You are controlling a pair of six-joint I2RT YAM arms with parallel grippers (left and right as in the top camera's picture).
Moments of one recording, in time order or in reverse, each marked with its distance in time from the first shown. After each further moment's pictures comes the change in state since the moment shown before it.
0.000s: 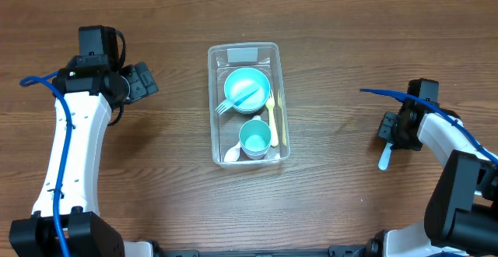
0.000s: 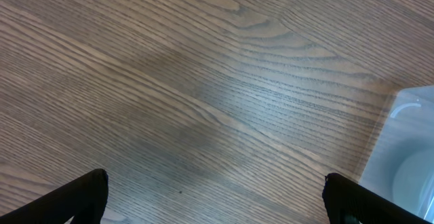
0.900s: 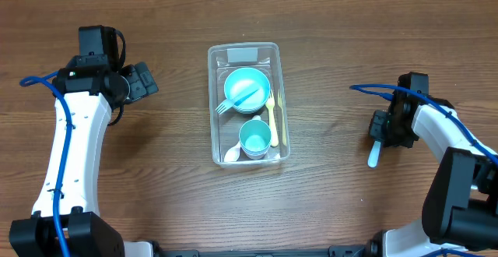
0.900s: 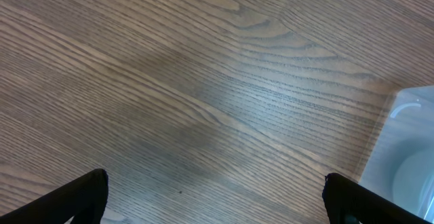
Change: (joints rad) left arm 0.000 0.000 0.000 0.000 0.000 0.000; right arm 0.062 0.017 0.082 -0.160 -0.076 -0.009
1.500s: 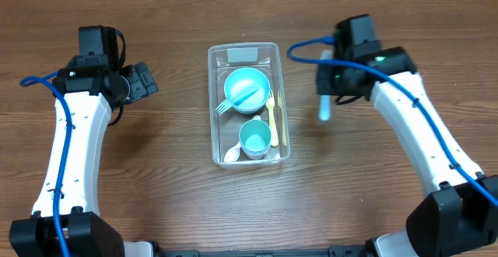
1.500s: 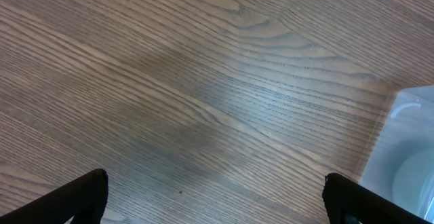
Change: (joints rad) left arm 0.000 0.000 0.000 0.000 0.000 0.000; right arm 0.463 -0.047 0.489 -0.250 -0.032 0.111
